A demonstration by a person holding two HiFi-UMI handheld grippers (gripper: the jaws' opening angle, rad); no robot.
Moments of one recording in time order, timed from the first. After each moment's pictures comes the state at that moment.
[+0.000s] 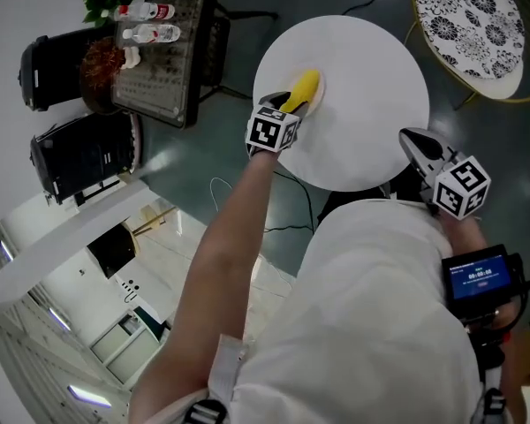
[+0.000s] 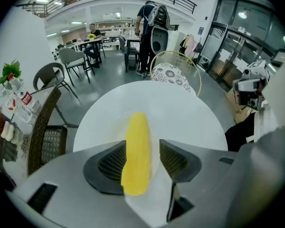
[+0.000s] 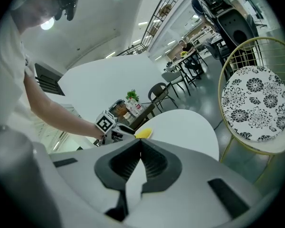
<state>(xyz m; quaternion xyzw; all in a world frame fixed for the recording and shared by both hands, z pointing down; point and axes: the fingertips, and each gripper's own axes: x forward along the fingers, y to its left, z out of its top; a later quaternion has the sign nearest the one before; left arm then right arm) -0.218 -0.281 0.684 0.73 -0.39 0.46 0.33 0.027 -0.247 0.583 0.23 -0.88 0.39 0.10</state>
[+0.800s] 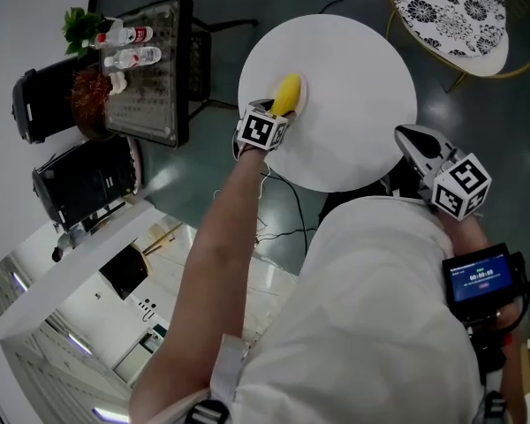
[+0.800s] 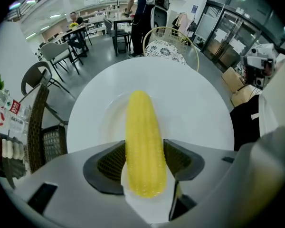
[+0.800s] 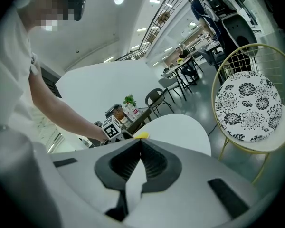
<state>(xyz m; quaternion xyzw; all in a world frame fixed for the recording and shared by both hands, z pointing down) -0.227 -0.273 0.736 0.70 -0.32 0.56 0.32 0.050 -0.244 0.588 0.27 -0.88 0.38 0.08</state>
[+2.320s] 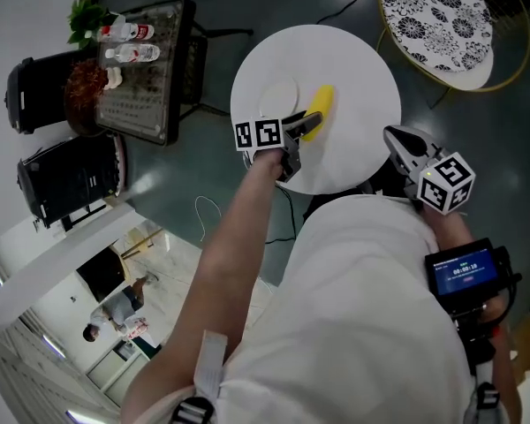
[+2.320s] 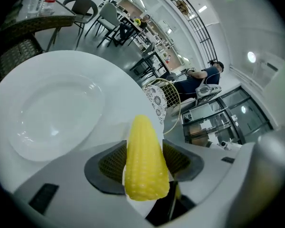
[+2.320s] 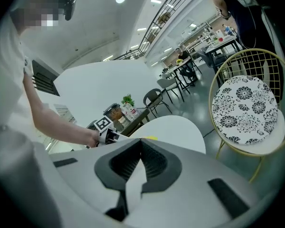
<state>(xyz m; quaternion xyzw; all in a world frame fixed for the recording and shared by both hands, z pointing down) -0.110 -0.267 0.681 0.70 -0.35 0.15 0.61 0.058 -0.248 0.580 0.28 -0.88 0.38 0.09</state>
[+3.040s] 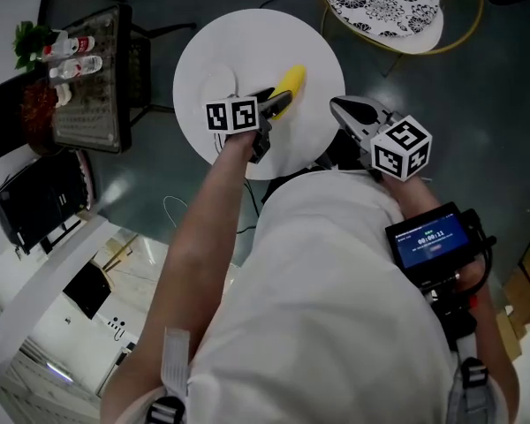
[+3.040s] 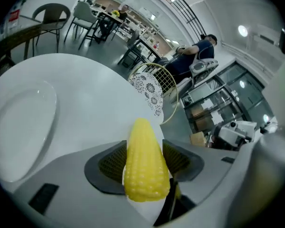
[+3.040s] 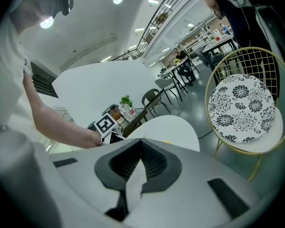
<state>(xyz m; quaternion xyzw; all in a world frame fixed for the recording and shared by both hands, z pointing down) -0.029 -0.274 0.700 0.74 -0.32 0.23 0.55 0.080 -0.250 0.594 0.28 -0.87 0.39 0.08</state>
